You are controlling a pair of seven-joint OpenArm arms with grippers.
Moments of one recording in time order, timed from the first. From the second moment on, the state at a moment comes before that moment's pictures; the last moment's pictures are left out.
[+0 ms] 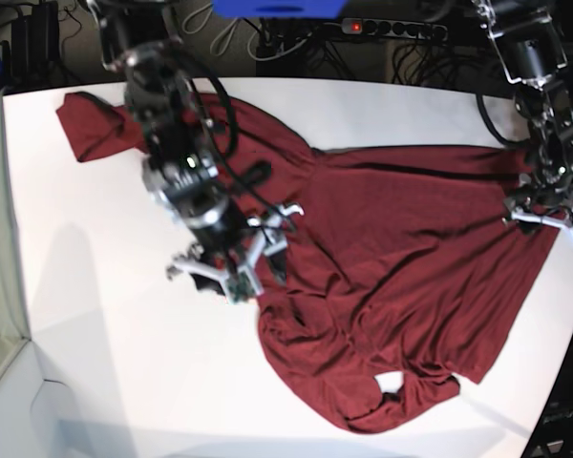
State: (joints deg) left arm -2.3 -18.4 -24.7 68.2 -21.0 0.3 28.9; right arm 5.1 1.4 -17.2 95.8 -2.5 9.1 -33.8
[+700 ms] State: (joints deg) left arm 1.7 -18.7 -24.6 68.7 -21.1 0.1 27.0; right arm 8.5 4.7 -16.8 72.4 -2.9 8.8 -27.3
